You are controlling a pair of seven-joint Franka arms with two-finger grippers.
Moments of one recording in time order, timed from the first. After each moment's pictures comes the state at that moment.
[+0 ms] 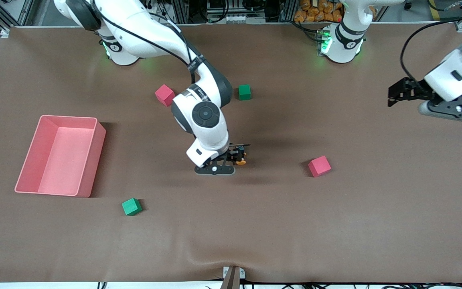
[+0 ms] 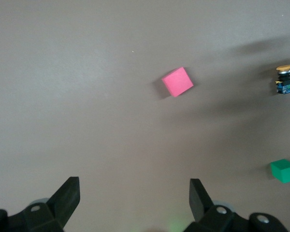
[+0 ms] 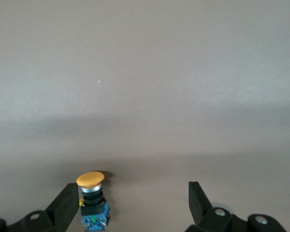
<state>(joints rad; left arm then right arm) -0.05 0.02 -0.11 -1.60 -0.01 1.55 0.04 0.67 0.76 -0.01 -1.24 0.00 2.08 0.68</state>
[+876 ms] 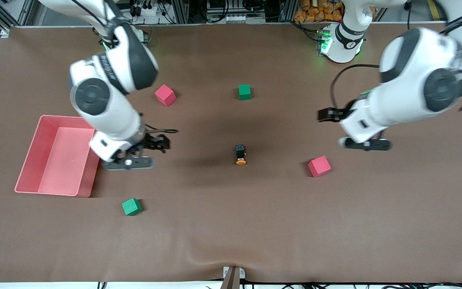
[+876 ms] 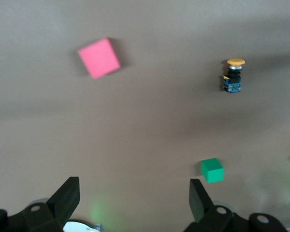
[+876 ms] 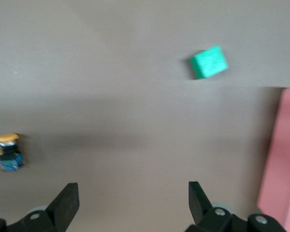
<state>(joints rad) -0.24 0.28 -0.15 -1.53 -0.18 1.56 -0.32 0.40 0.32 -0.02 -1.54 0.00 1.84 0.31</state>
